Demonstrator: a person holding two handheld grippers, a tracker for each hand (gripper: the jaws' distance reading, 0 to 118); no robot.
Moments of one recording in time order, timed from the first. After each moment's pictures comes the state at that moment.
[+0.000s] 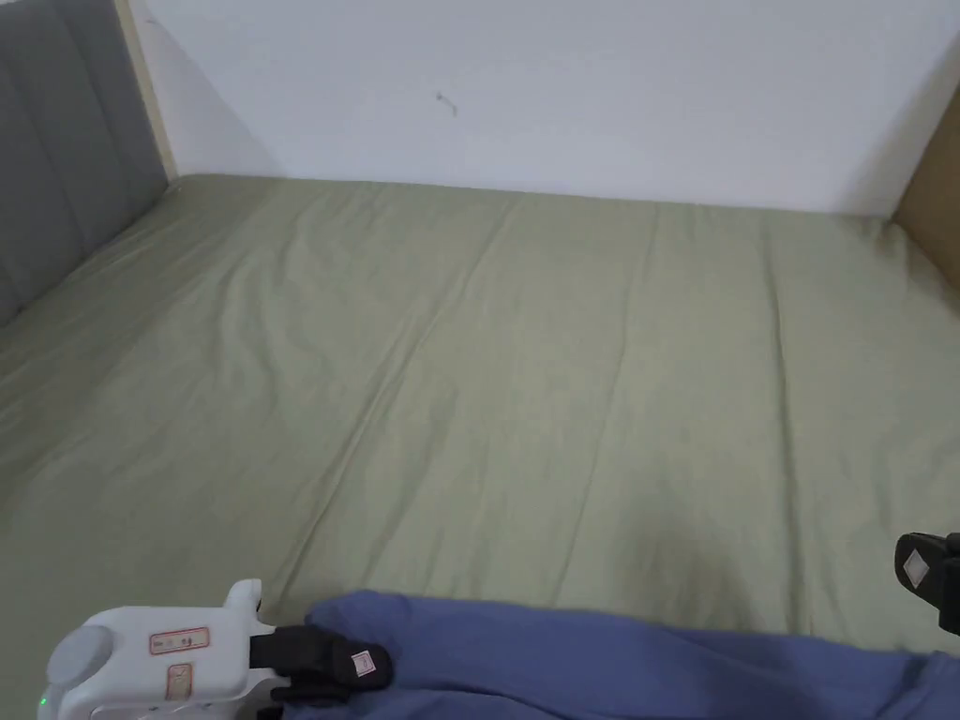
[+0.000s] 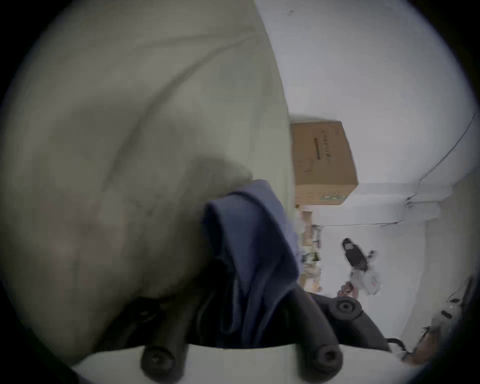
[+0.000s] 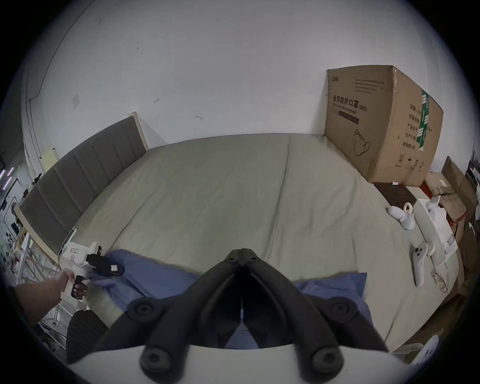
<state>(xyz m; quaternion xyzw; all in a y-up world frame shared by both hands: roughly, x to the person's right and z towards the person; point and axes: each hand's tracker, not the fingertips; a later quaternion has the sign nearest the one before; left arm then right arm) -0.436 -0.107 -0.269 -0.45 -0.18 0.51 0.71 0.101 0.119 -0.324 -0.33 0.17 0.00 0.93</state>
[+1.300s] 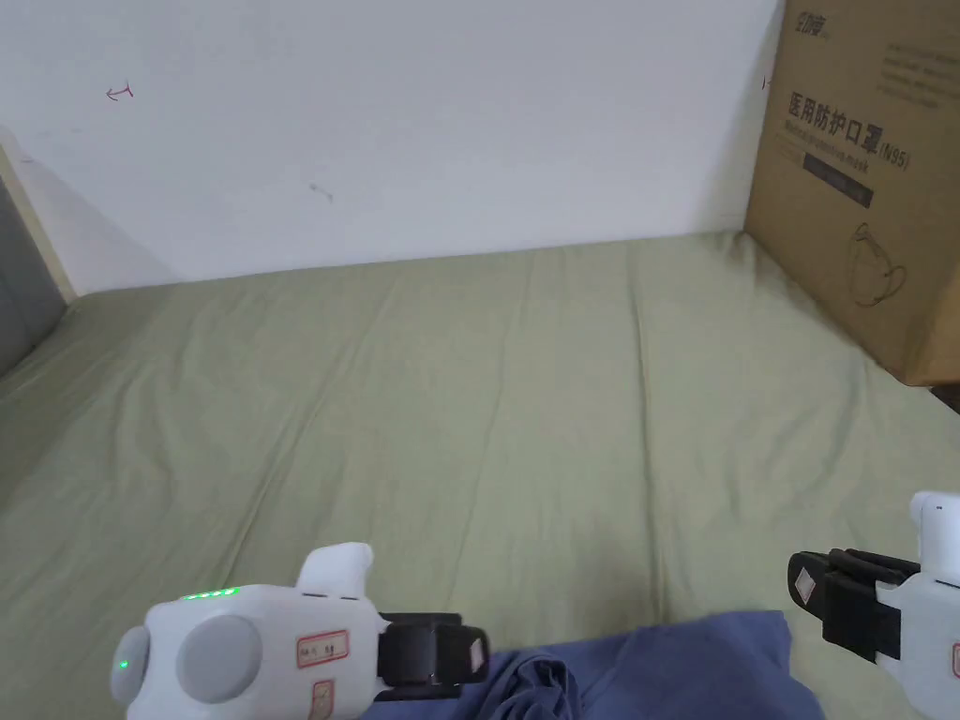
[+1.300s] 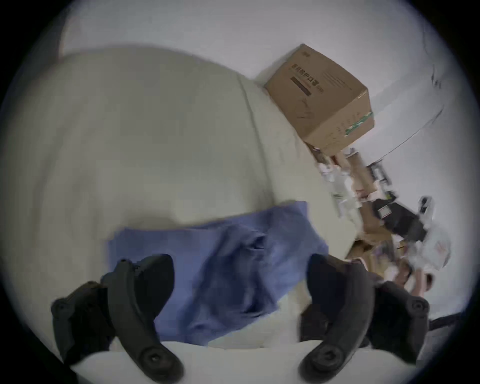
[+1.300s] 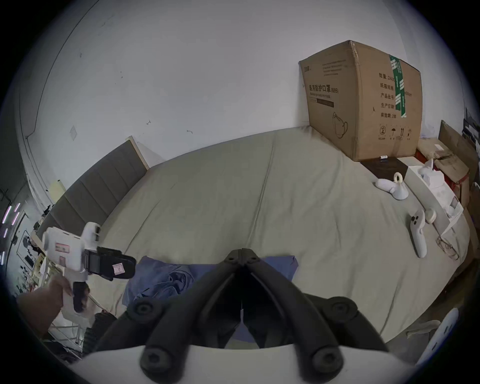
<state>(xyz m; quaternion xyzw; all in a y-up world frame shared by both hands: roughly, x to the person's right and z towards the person) -0.224 0.066 -0.295 -0.45 -0.14 0.14 0.87 0.189 0.114 -0.295 -0.32 0.17 -0.09 0.93</state>
